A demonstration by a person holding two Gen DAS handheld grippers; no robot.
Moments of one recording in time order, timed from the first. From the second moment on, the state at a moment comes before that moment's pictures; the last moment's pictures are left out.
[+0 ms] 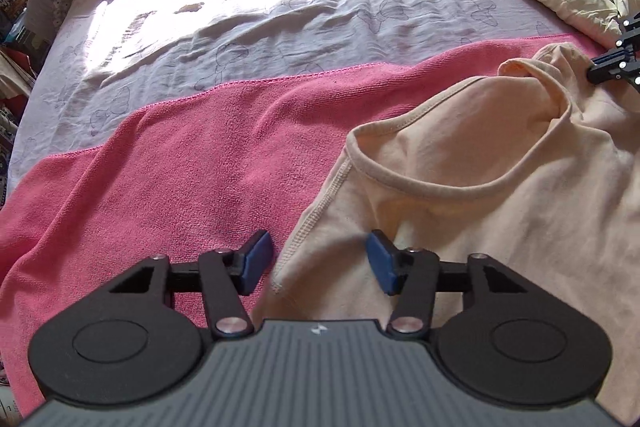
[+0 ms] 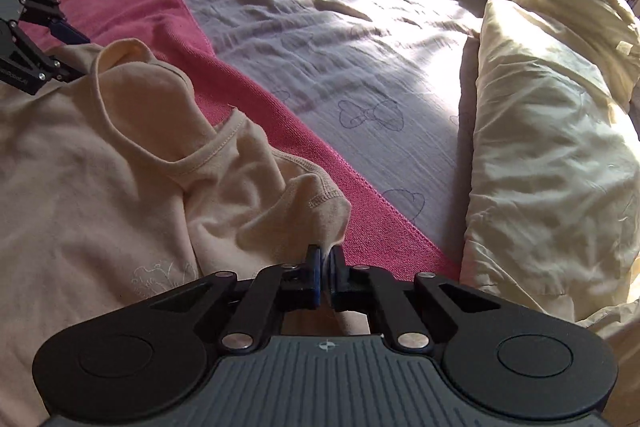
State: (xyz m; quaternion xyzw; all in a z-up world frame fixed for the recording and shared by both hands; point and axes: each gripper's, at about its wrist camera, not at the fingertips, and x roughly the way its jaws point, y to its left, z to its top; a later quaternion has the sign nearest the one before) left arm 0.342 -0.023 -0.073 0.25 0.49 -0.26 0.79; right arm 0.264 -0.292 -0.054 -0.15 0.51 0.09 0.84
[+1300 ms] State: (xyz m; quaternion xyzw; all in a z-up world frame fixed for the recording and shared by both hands) left arm 0.342 -0.023 -0.049 0.25 0.45 -0.20 0.83; right arm 0.270 -0.270 -0.031 -0.20 0.43 0.05 0.88
